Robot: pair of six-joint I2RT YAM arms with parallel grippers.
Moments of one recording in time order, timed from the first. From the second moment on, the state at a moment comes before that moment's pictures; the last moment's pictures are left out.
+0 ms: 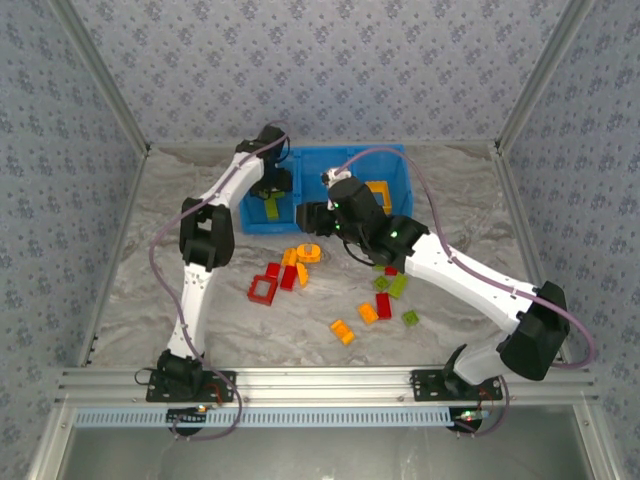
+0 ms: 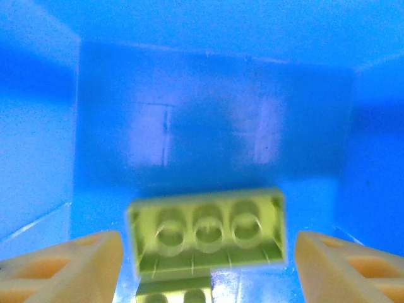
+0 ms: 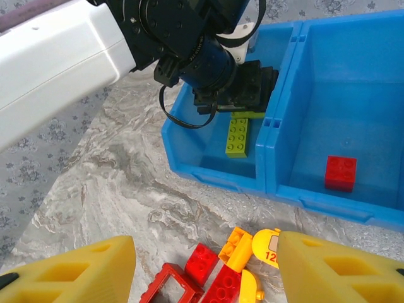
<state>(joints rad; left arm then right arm) -0.35 2.49 2.30 -1.01 -0.12 -0.45 0.86 1.43 1.30 -0.38 0.16 0.55</state>
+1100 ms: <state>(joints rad) -0.77 1.24 1.45 -0.71 -0.31 -0.40 0.82 1.21 1.15 -0.63 0.26 0.55</state>
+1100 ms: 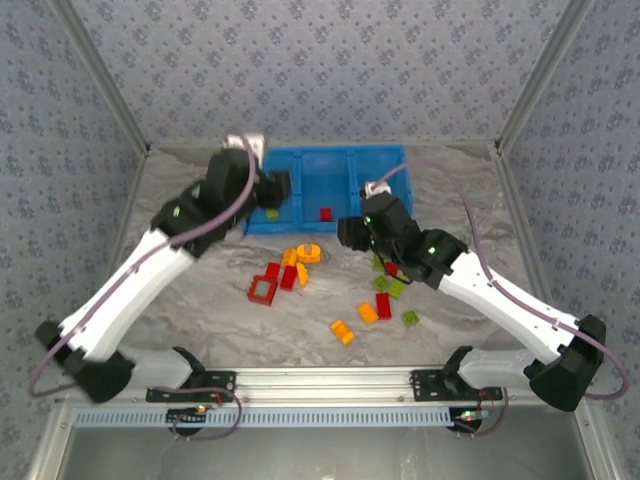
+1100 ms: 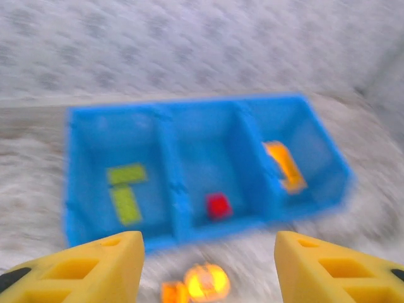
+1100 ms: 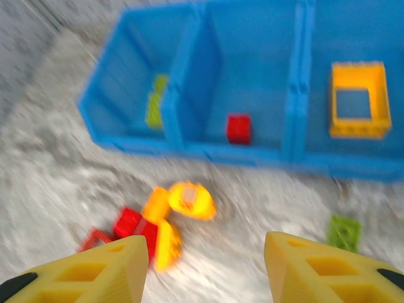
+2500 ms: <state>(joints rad) -1.41 0.74 0.76 -0.69 -0.70 -0.79 0.77 2.04 1.44 -0.56 0.04 0.08</state>
